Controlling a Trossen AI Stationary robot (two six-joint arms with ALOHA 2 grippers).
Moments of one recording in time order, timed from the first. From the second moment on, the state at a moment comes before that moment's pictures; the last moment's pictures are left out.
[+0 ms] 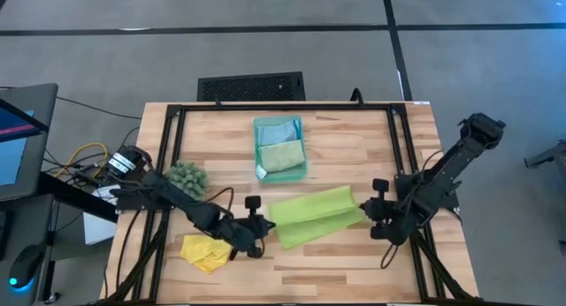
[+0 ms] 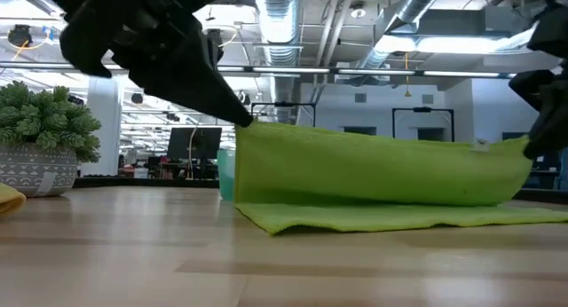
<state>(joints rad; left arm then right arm) -0.50 1.72 0.90 0.05 -0.57 -0.20 0.85 1.12 0.47 -0.64 0.67 0.71</state>
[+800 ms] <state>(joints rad) -0.10 1.69 0.85 0.31 -0.43 0.03 0.39 1.12 0.47 -0.67 1.04 0.53</state>
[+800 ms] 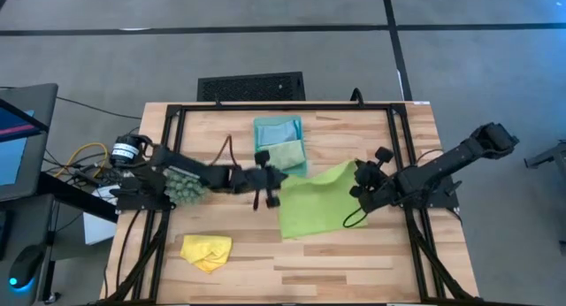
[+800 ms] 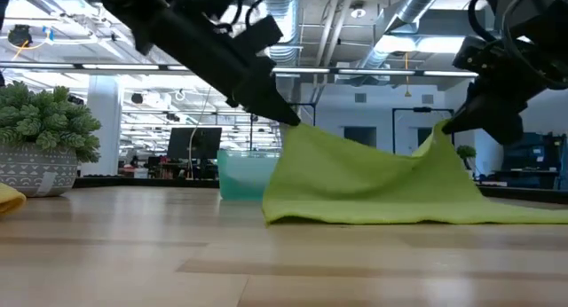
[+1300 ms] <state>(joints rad) -0.08 1.62 0.85 0.24 -0.20 0.11 0.56 1.12 0.47 -0.74 0.86 0.63</state>
